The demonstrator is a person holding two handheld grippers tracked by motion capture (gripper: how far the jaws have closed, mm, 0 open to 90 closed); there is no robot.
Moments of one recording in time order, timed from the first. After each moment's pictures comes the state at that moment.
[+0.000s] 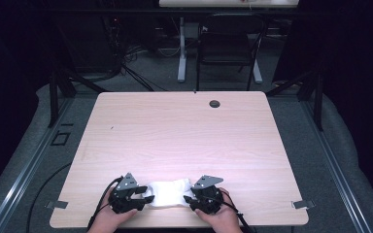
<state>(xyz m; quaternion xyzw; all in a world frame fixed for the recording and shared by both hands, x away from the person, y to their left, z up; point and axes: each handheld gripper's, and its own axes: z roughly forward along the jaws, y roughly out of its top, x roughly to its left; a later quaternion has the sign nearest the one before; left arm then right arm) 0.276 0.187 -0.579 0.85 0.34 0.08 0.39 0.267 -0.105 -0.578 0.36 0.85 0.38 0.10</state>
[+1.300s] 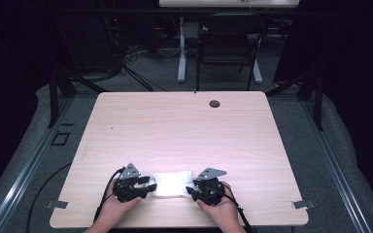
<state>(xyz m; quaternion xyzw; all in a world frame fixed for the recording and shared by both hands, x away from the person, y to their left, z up) 0.306 0.183 -0.583 0.83 0.36 0.09 0.41 0.289 -0.111 -0.580 0.39 0.83 0.39 0.11</state>
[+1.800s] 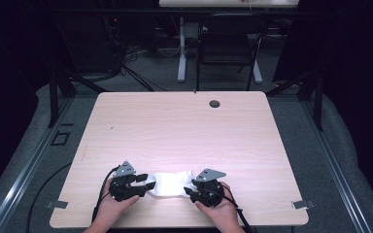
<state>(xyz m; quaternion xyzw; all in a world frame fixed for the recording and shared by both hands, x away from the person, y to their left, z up) 0.302 0.191 -0.565 0.81 0.38 0.08 0.44 0.281 -0.107 -0.569 0.37 0.83 0.40 0.12</state>
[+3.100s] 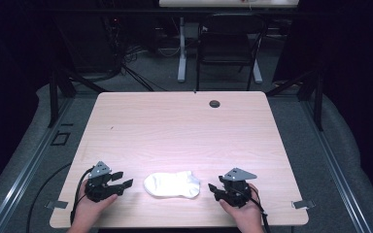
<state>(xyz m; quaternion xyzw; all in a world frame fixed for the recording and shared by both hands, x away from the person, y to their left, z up) 0.298 0.252 -0.564 0.79 0.43 0.13 0.41 0.272 -0.178 -0.558 0.44 0.79 0.39 0.16</state>
